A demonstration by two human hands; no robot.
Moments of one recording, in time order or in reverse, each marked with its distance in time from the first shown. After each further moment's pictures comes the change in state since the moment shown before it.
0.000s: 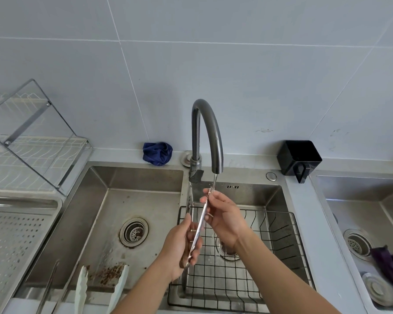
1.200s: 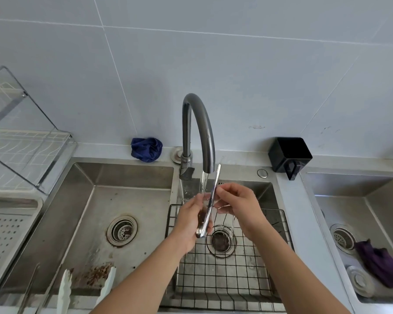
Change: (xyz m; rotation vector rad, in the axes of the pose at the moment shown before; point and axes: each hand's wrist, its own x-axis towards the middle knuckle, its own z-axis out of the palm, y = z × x) left_hand 0.042 0.024 0.052 -0.064 -0.061 0.143; right_hand -0.022 -0.057 -0.016 -0.609 0.171 -0.162
